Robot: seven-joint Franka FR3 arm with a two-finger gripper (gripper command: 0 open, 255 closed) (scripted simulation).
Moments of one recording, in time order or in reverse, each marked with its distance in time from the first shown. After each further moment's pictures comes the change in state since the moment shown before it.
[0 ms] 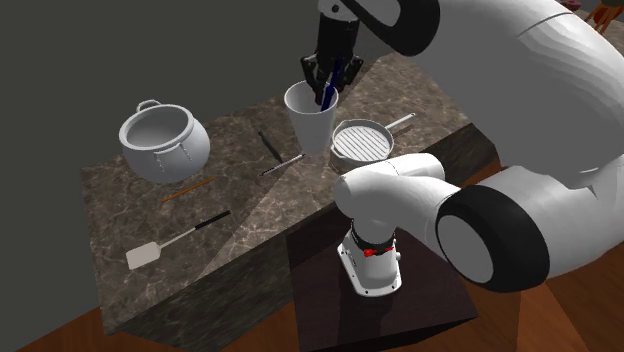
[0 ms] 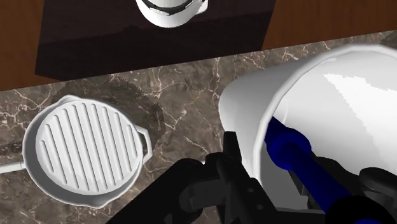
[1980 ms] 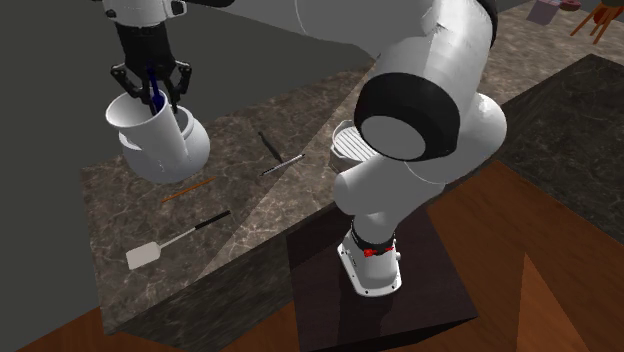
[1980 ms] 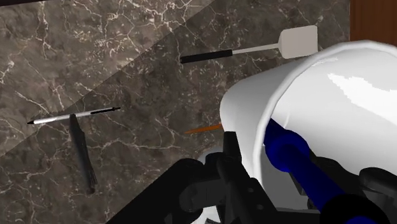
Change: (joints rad) arm -0.071 0.640 0.739 0.548 0.225 0.318 0.603
